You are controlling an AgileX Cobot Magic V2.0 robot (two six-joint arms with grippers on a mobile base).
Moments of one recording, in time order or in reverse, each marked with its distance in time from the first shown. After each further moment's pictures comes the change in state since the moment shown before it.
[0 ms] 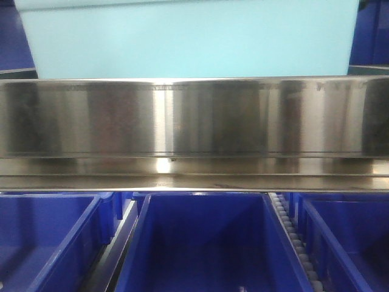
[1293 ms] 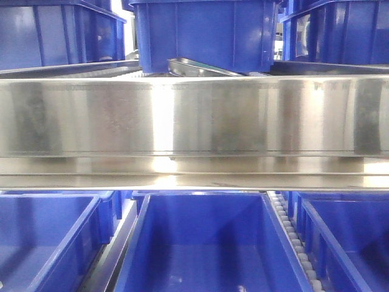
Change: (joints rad) left arm 0.000 -0.347 -0.139 -0.067 -0.031 -0.008; right arm 0.008 -0.359 -0.135 0.034 -0.011 0.016
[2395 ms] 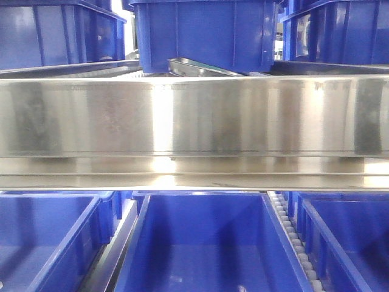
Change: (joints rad) left arm 0.000 0.000 0.000 -0.010 -0.091 0.002; right arm 0.000 0.004 0.000 -0.023 -0.013 0.017
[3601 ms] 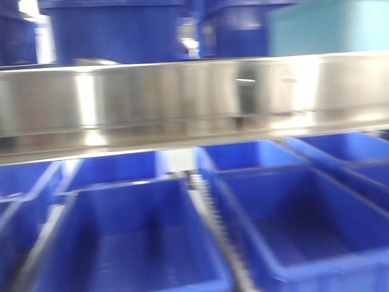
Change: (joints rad) left arm 0.000 -0.002 0.000 -0.001 0.000 0.002; right arm 0.000 0.004 0.000 -0.002 -0.002 0.001
